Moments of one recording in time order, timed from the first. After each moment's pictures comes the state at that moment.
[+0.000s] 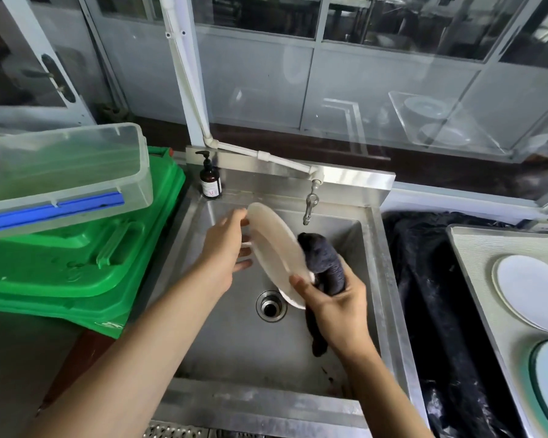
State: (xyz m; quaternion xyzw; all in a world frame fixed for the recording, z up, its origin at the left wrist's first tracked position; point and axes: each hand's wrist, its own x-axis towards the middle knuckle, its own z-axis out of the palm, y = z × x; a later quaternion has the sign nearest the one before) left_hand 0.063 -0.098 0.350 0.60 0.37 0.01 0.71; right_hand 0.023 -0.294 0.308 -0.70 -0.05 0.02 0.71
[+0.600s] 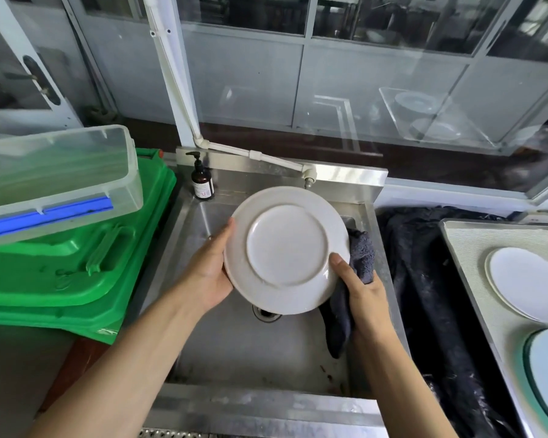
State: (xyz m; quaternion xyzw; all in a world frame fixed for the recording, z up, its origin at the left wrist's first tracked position) left_hand 0.047 -0.089 0.327 0.47 0.24 -0.06 0.85; right_hand 0.046 -0.327 0.301 -0.59 0.15 0.04 0.79
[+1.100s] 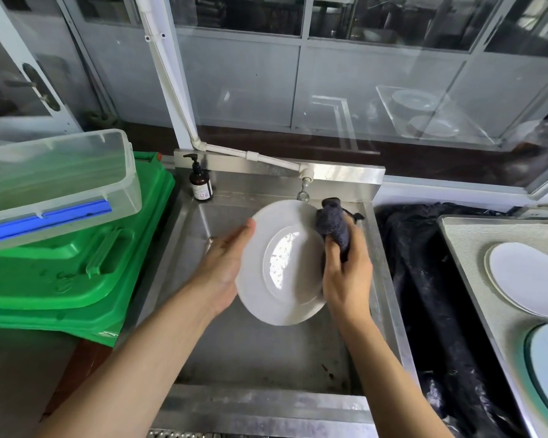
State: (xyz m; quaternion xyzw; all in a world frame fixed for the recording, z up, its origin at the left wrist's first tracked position) left_hand 0.036 -0.119 0.355 0.55 0.22 -0.03 0.80; right_hand 0.067 -0.310 0.314 -0.81 -0.02 -0.14 0.57
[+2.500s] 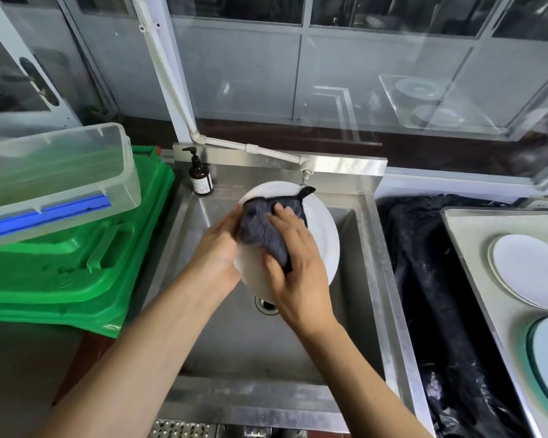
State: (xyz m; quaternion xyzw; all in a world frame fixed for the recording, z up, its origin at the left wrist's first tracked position) left_hand 0.051 -0.129 0.367 0.45 0.28 0.03 0.85; right_hand 0.038 -0.260 0.327 -0.82 -0.23 -0.14 0.50
